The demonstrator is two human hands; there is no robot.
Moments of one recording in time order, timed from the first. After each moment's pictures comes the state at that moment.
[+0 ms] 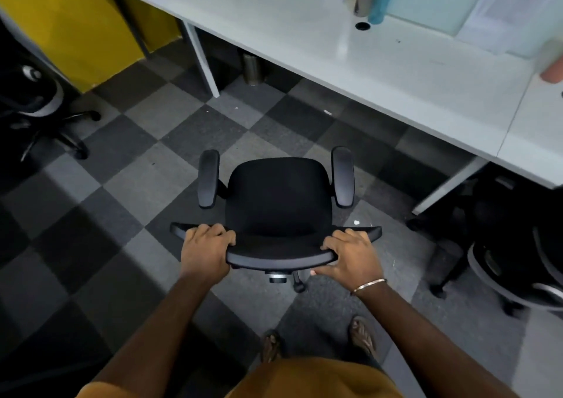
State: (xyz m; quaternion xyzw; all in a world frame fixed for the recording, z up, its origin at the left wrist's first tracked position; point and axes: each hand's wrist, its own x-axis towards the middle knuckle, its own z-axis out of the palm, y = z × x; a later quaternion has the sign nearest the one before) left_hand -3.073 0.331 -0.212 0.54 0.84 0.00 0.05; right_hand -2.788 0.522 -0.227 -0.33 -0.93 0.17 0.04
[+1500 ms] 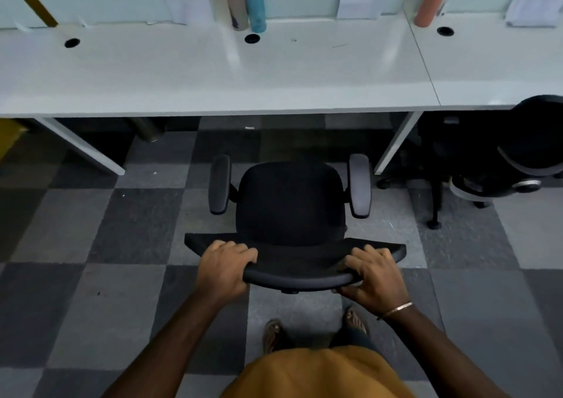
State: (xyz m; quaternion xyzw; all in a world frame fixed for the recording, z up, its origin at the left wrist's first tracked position) left_hand -3.314 0.550 -0.197 0.81 0.56 -0.10 0.11; right_hand -2.971 0.513 -0.223 -0.57 -0.80 0.15 0.11
